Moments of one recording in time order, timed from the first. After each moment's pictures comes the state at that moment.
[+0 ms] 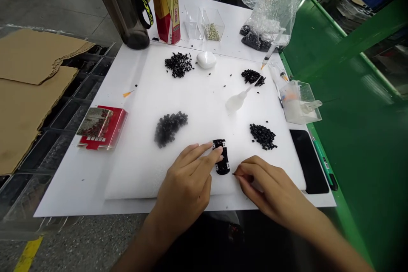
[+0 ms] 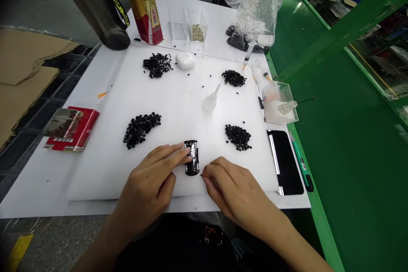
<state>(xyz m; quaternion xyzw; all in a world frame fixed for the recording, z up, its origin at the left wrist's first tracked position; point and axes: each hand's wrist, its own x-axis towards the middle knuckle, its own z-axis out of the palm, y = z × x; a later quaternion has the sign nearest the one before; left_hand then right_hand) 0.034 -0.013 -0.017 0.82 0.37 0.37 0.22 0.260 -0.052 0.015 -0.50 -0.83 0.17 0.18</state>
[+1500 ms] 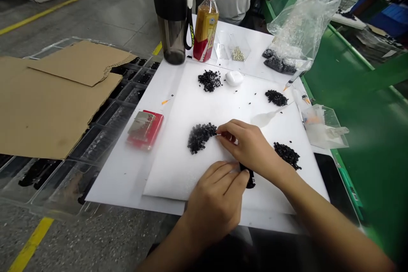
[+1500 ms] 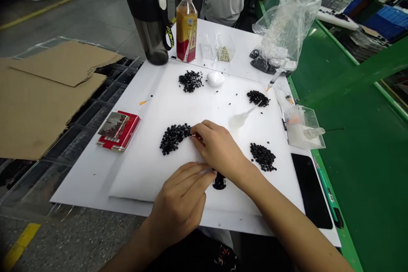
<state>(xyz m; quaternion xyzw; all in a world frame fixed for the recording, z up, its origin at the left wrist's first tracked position) 0.037 -0.022 -0.024 0.80 0.36 0.45 0.17 0.179 0.069 0.018 -0.49 -0.82 0.19 0.20</state>
